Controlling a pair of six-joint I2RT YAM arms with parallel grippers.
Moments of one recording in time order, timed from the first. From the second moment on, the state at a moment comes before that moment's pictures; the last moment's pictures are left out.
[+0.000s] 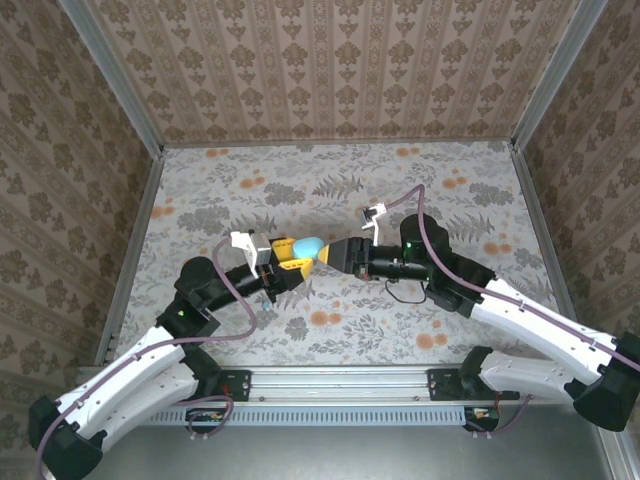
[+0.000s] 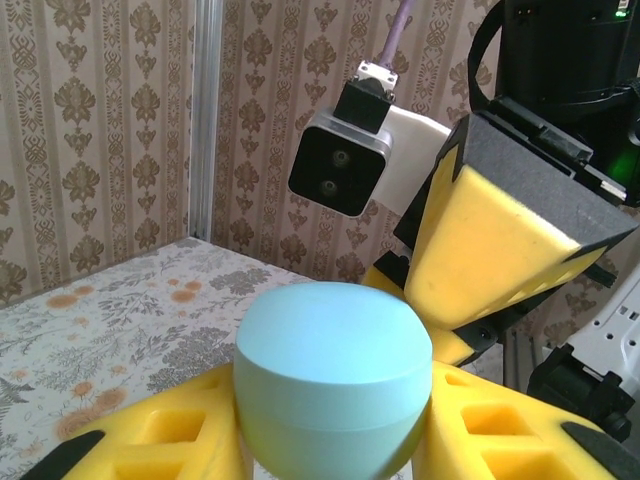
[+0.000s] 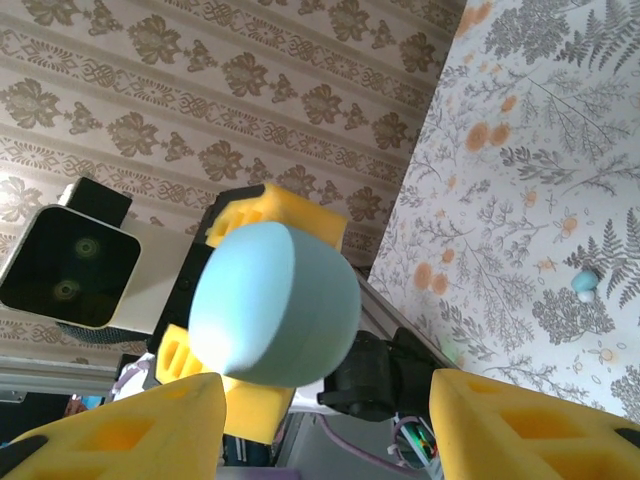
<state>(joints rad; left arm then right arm) -0.77 0.66 0.49 0.30 0.46 -0.21 0.81 1.04 0.91 -0.09 -0.43 1.05</state>
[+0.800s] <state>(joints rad) -0.77 0.66 0.49 0.21 0.52 -0.22 0.81 1.01 1.04 -0.32 -0.39 0.79</state>
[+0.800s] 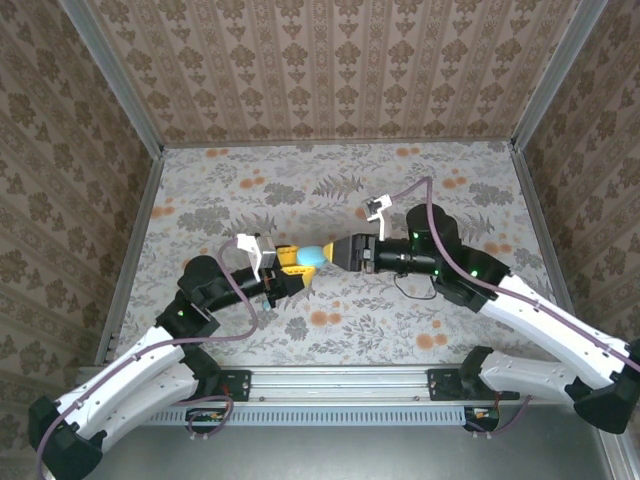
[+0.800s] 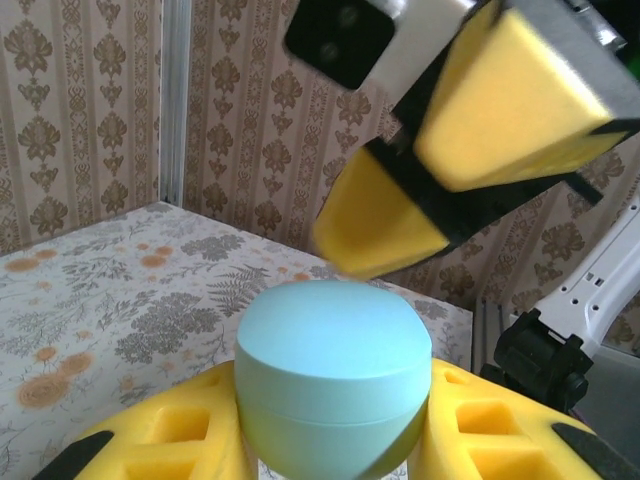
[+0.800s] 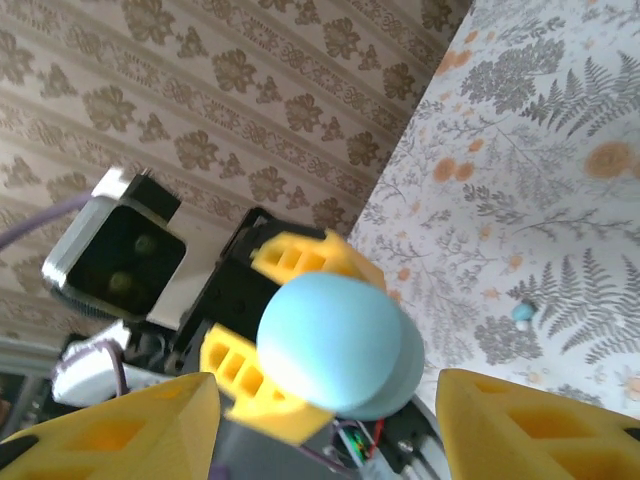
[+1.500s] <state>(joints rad) -0.74 0.69 0.54 0.18 0.63 -0.25 0.85 1.10 1.18 -0.61 -0.36 0.29</state>
